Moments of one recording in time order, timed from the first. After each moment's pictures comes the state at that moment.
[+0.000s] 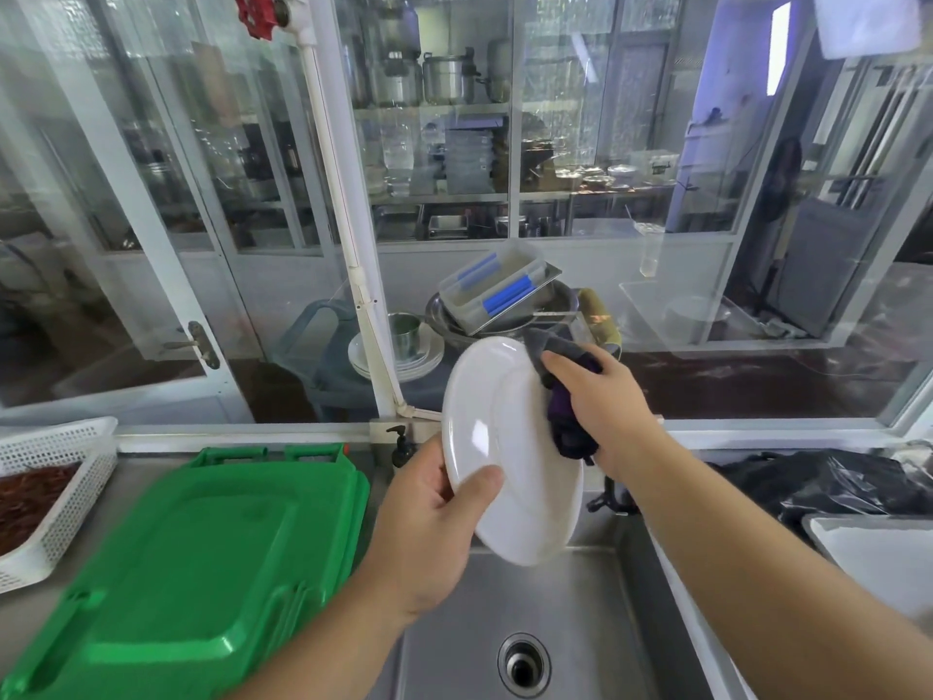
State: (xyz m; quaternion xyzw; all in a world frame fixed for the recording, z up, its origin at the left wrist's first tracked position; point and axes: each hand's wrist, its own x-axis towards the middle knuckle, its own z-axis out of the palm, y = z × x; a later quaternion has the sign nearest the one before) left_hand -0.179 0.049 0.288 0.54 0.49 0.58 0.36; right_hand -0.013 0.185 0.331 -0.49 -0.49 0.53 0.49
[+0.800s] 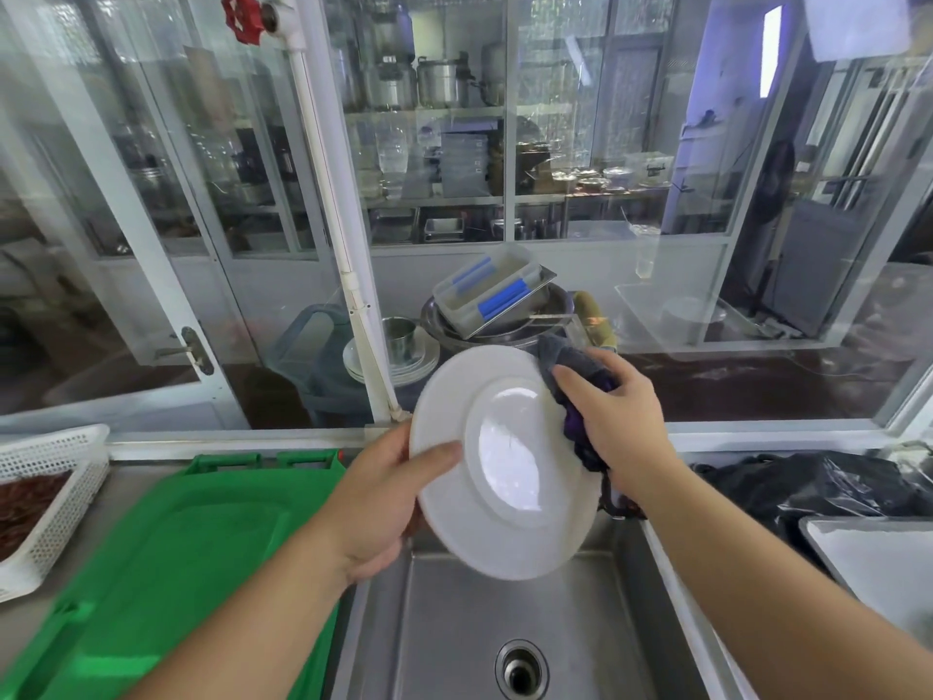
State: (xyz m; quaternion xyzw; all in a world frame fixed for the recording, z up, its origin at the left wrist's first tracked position) left_hand -0.206 0.065 0.322 0.41 0.47 0.56 0.55; right_hand 0.007 0.185 0.315 -0.47 -0.53 0.46 0.53
